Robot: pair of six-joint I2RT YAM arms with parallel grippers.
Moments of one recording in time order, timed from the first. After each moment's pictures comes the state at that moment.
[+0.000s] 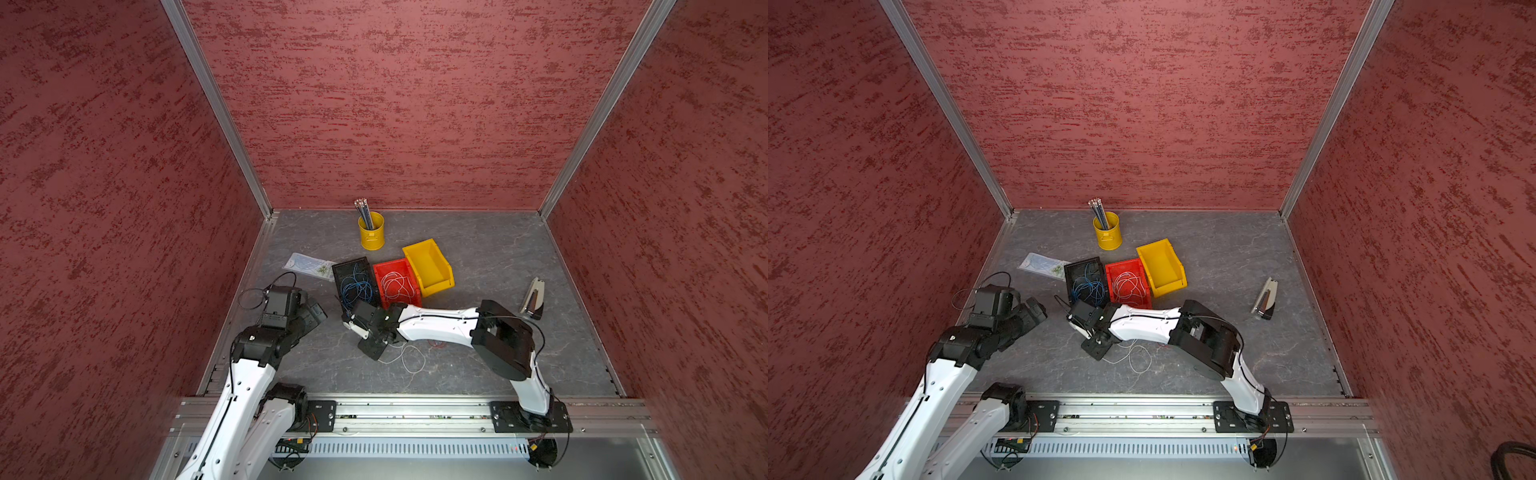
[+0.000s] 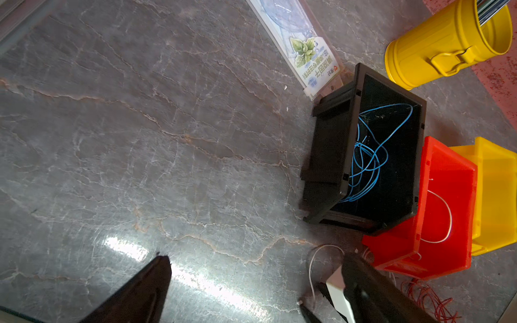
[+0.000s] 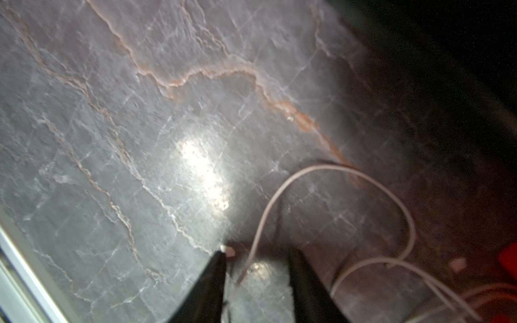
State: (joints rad) left arm -0.13 0.71 0.71 -0.97 -0.11 -0.77; right arm 1.14 2.09 1.49 -0.62 -0.05 0.17
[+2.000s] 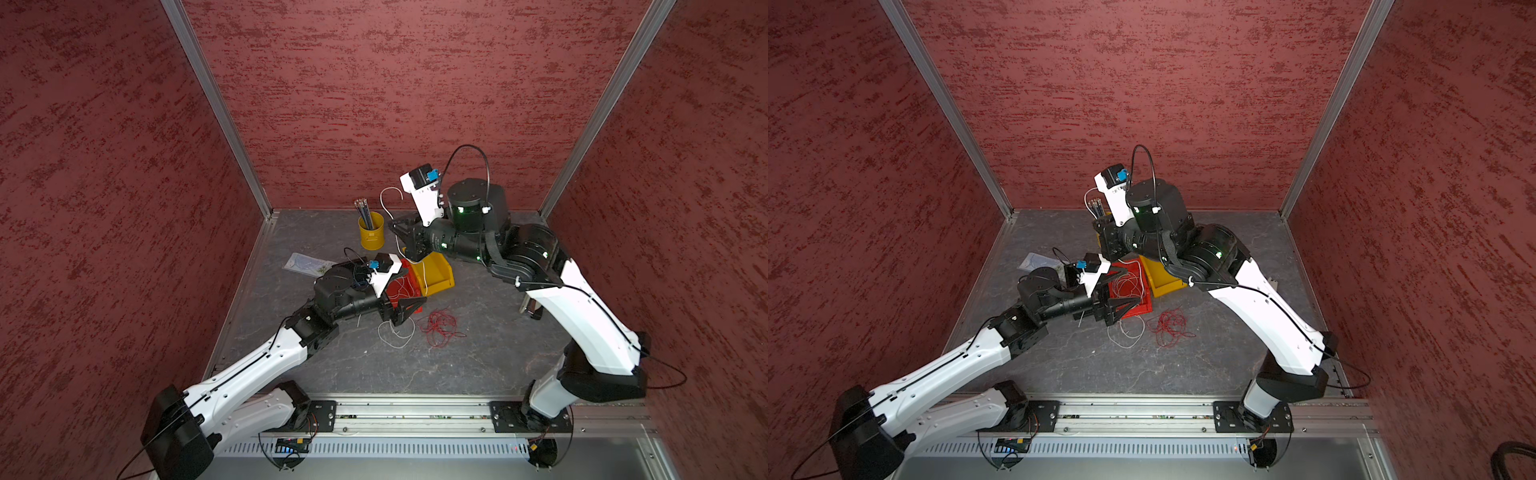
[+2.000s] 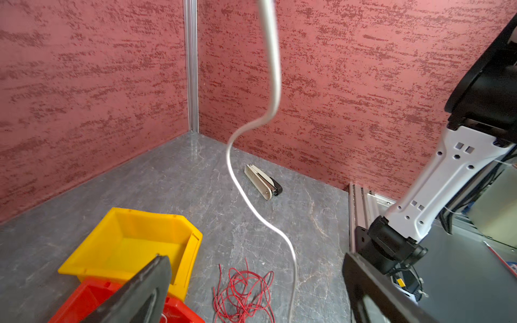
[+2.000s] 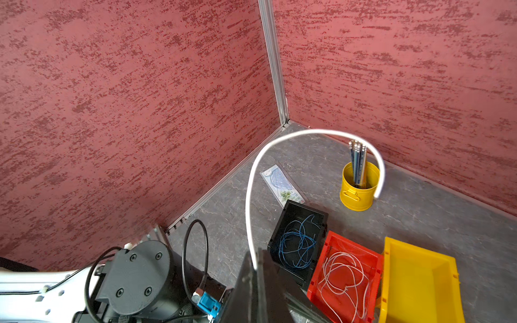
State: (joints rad) left arm -0.72 1.02 0.74 0.19 0.43 -0.10; right arm 0.97 1.64 2.26 -0.95 0.03 0.31
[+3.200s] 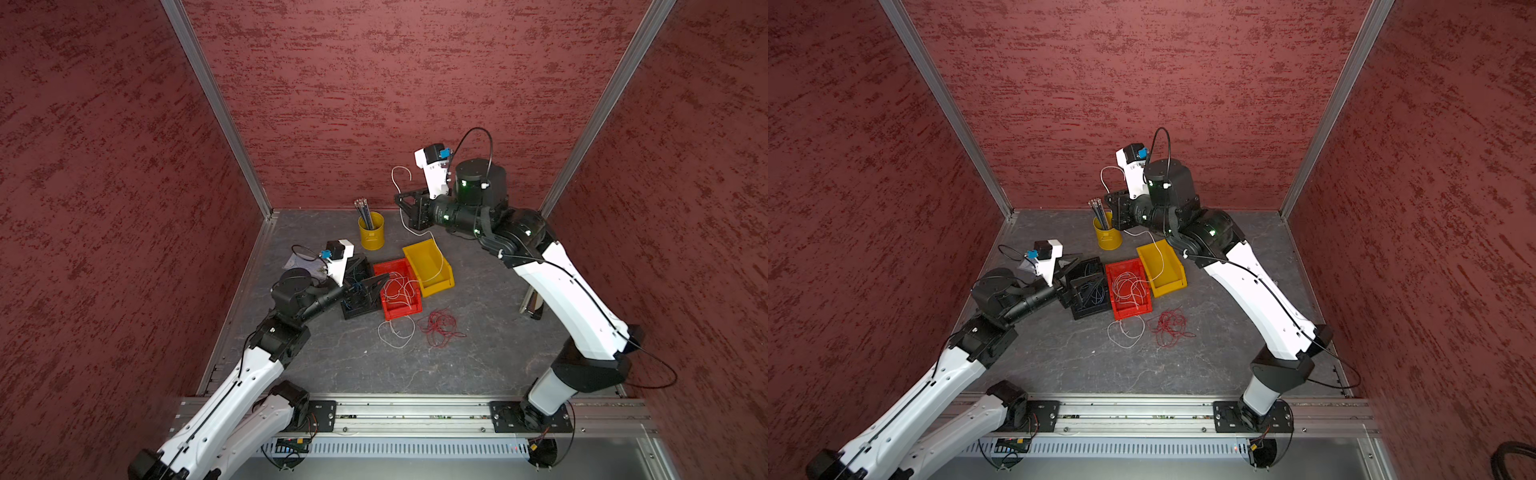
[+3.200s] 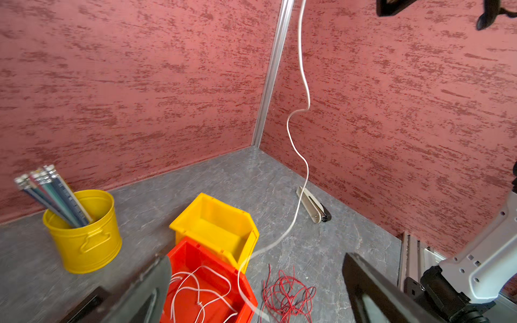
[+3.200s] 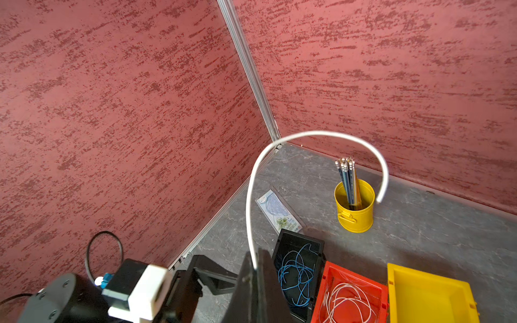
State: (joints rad) left arm -0.42 0.76 0.71 -0.01 0.43 -0.20; right arm 0.76 1.70 2.20 -0.76 -0.13 0.37
